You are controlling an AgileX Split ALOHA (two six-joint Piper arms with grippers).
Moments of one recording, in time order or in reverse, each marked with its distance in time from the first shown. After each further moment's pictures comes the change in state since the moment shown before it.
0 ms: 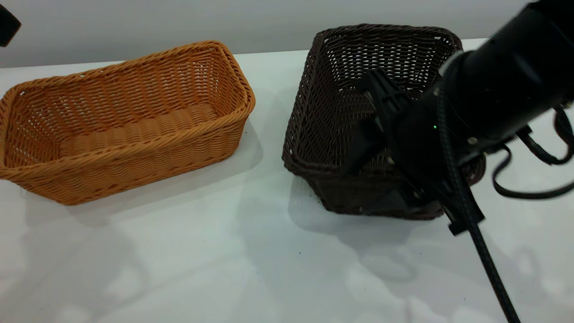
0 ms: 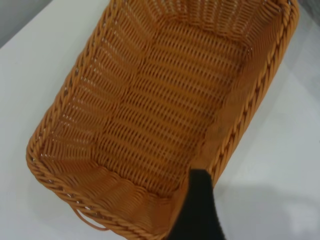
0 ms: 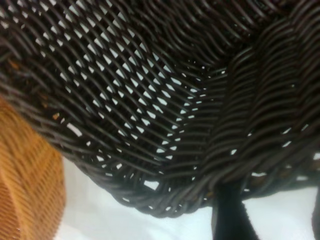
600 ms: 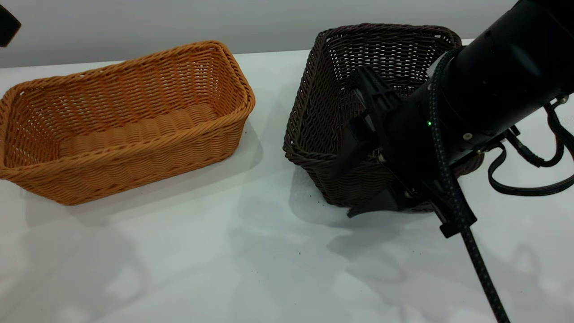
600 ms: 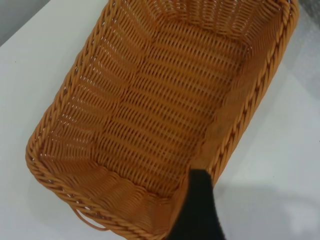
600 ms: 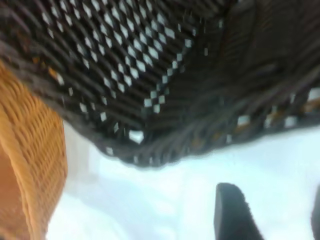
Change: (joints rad) left arm 0.000 0.000 0.000 0.000 0.000 0.000; right arm -0.002 -0.007 -0.008 0.009 0.108 -0.011
